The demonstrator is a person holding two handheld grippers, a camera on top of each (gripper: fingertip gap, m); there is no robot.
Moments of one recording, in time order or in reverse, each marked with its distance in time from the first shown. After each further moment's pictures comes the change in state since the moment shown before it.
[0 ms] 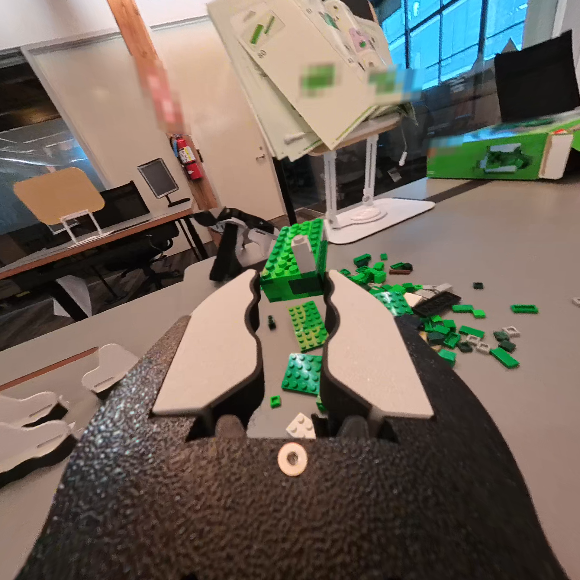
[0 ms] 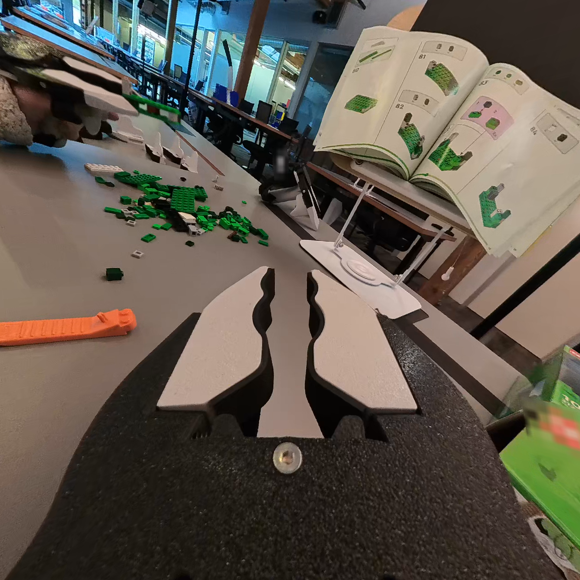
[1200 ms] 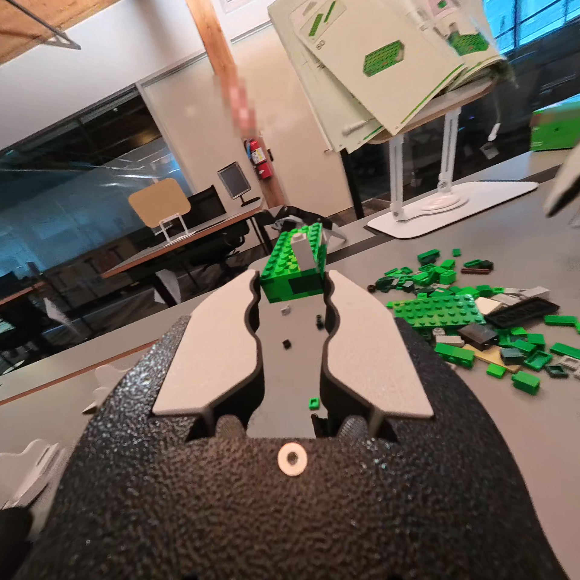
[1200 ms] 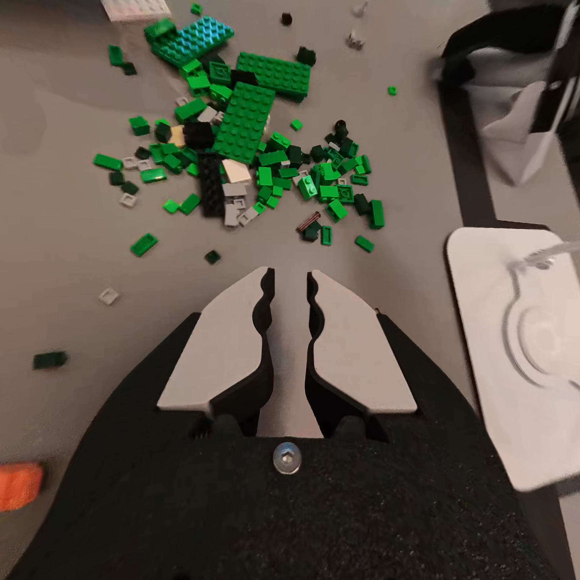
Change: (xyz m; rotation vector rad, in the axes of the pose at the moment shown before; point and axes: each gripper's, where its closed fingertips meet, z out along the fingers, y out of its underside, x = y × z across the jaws) left arm -0.024 -0.001 0.000 -0.024 -0.248 0.124; right arm -0.067 0.034 0.170 -0.576 -0.584 -0.076
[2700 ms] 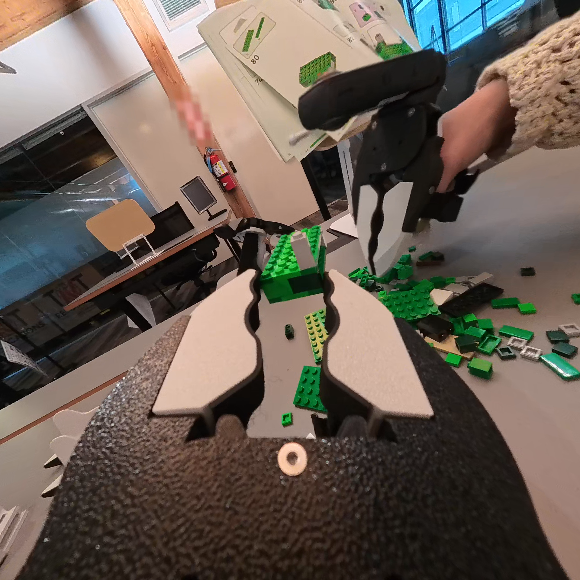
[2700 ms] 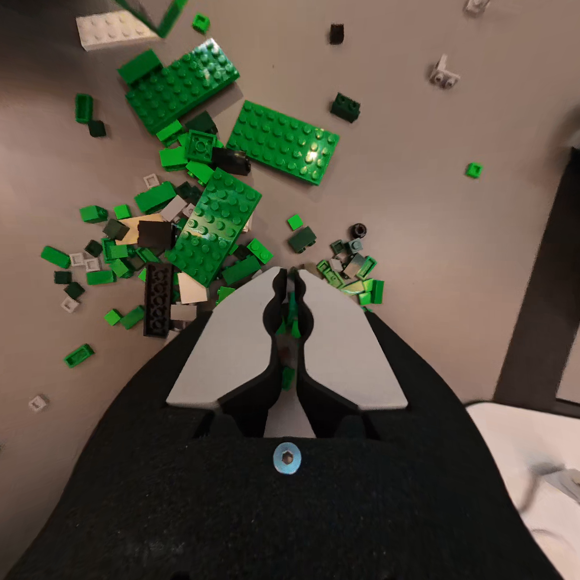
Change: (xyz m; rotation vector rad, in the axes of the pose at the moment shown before) left arm 0.033 -0.005 0.006 0.029 0.142 0.058; right arm 0.014 -0.061 0.098 -0.210 -0.331 -0.119
